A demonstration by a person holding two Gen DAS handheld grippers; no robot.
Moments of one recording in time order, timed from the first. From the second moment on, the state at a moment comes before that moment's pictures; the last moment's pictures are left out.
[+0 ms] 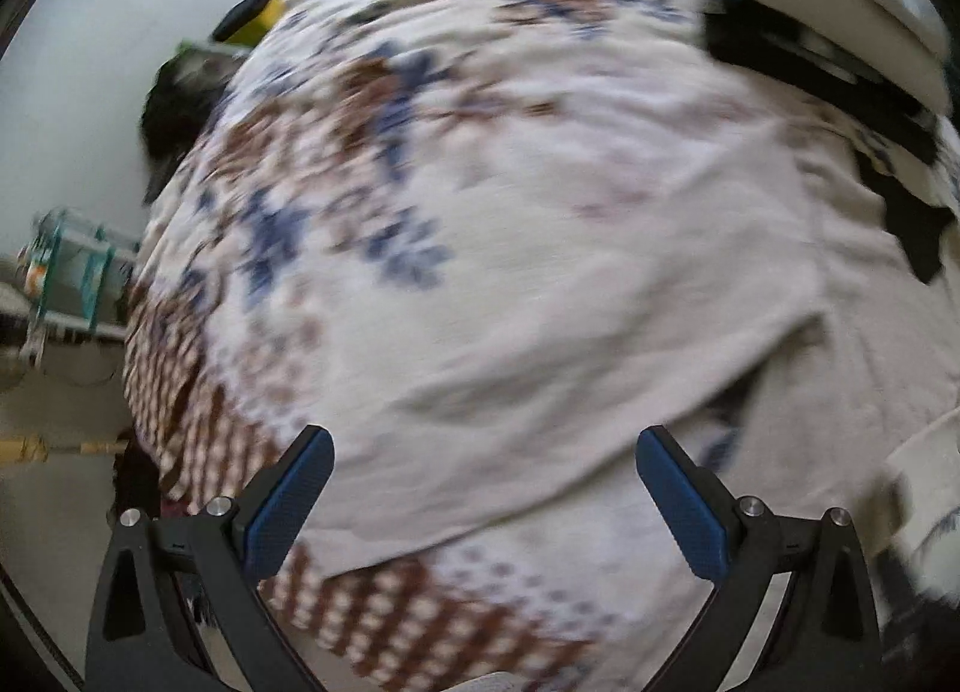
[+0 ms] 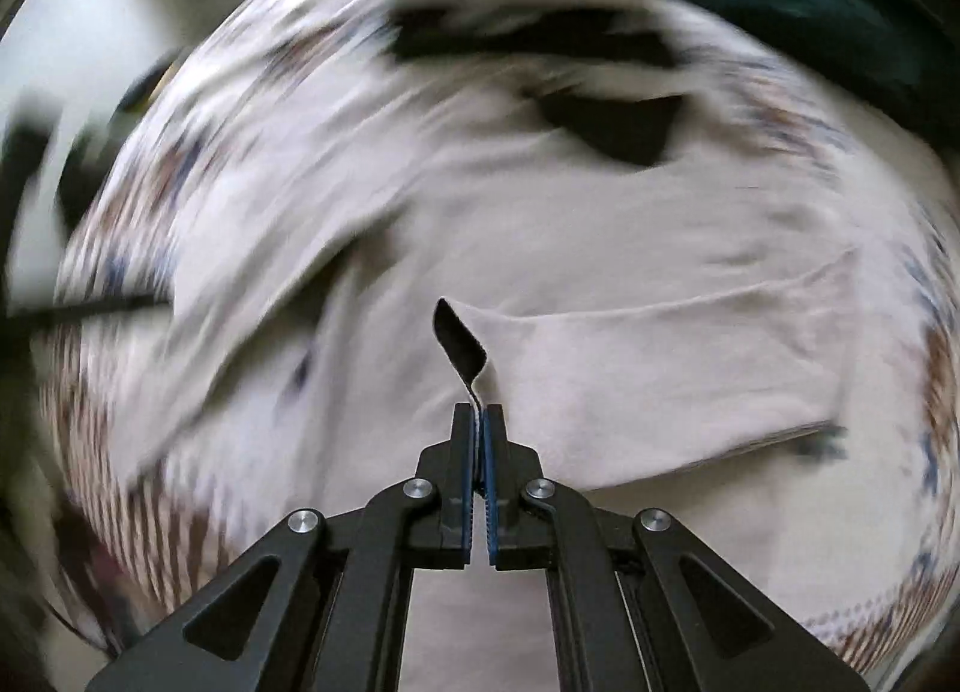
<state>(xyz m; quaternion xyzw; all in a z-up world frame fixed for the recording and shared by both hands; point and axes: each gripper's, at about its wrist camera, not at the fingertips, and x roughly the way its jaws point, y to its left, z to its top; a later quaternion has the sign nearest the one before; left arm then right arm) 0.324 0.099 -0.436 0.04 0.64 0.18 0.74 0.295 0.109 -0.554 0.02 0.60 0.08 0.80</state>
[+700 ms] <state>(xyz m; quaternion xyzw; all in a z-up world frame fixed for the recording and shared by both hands) 0.241 0.182 -0.462 -0.07 0.68 0.25 0.68 0.191 0.156 -0.617 -0.11 0.69 0.16 0.70</state>
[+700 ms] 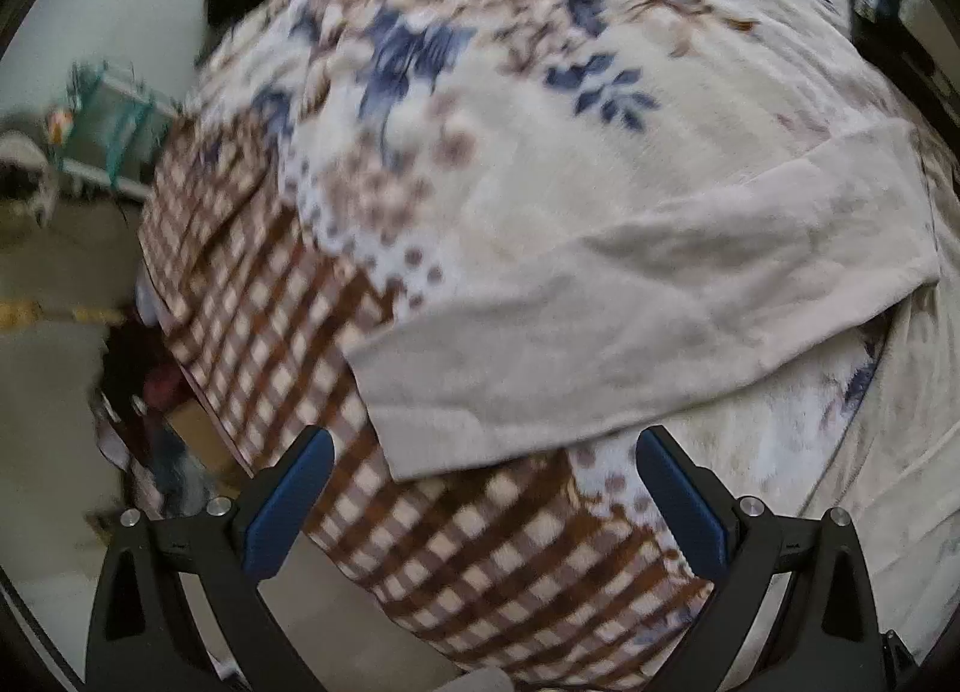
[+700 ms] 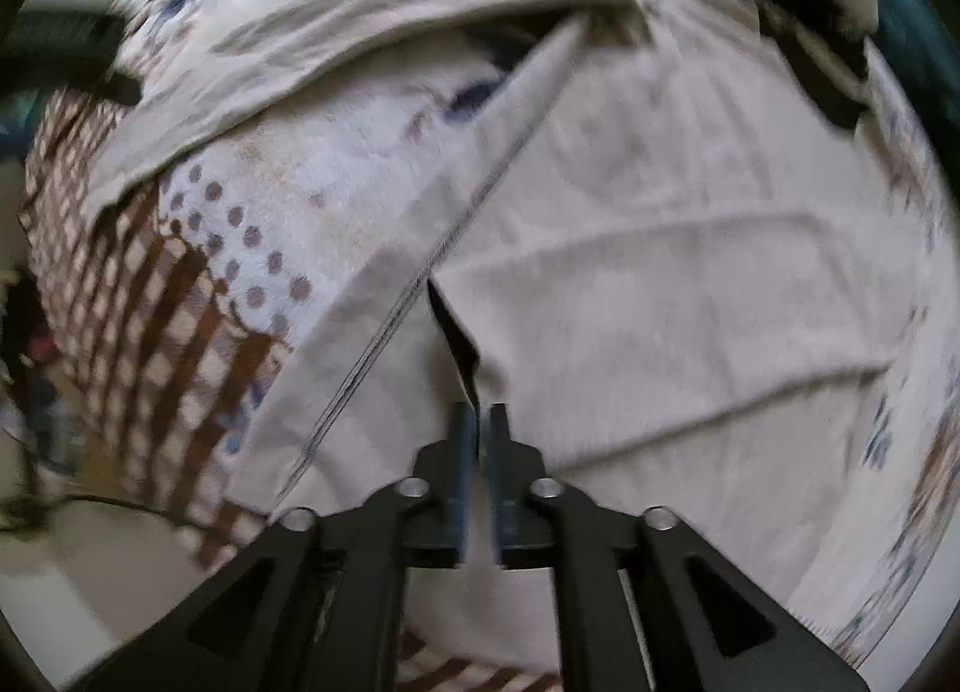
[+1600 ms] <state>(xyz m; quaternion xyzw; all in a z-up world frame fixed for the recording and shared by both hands) 0.200 0.256 -0.490 -0.40 0.52 0.35 0.67 0.243 -0.092 -0.559 0.15 0.68 -0.07 0.71</state>
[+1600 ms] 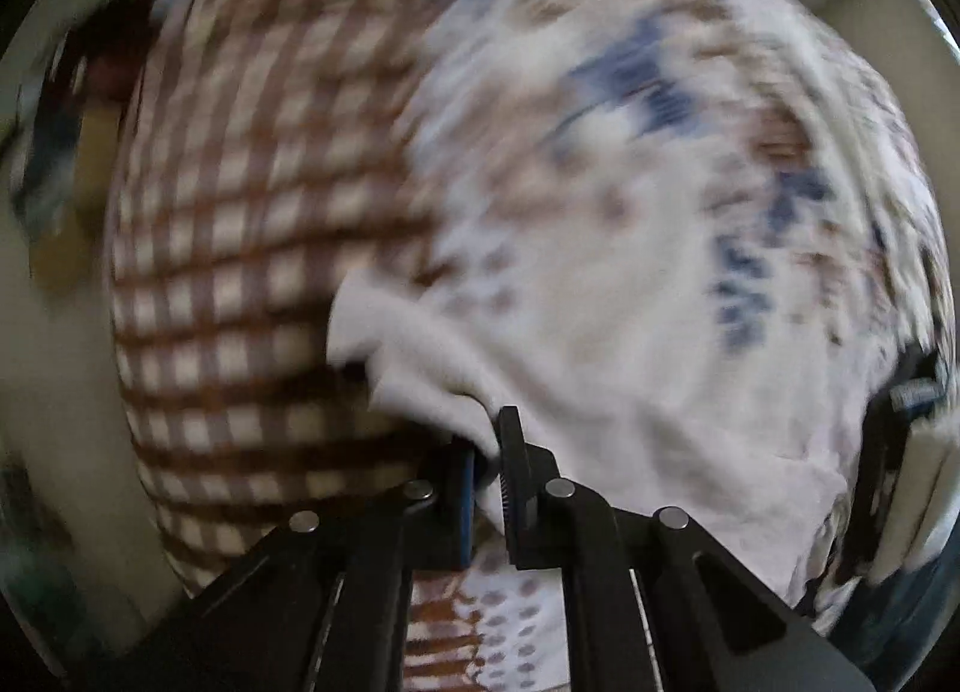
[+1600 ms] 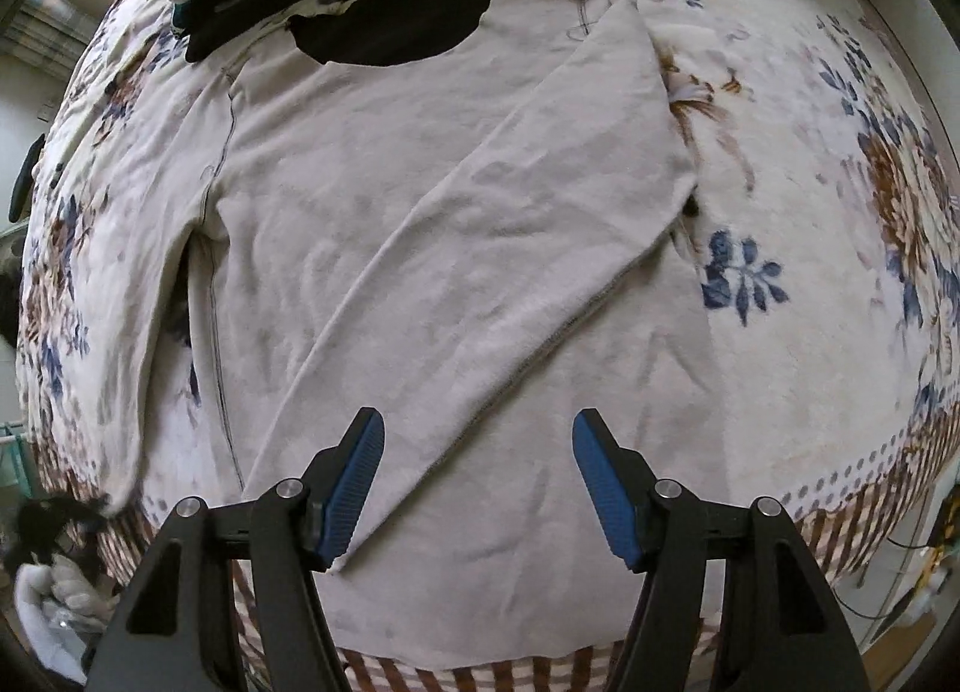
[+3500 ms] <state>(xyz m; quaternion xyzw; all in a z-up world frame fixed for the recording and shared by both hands) 0.308 -0.019 -0.471 0.06 0.63 0.01 0.77 0.086 -0.216 -0.580 0.20 0.71 -0.11 0.66</state>
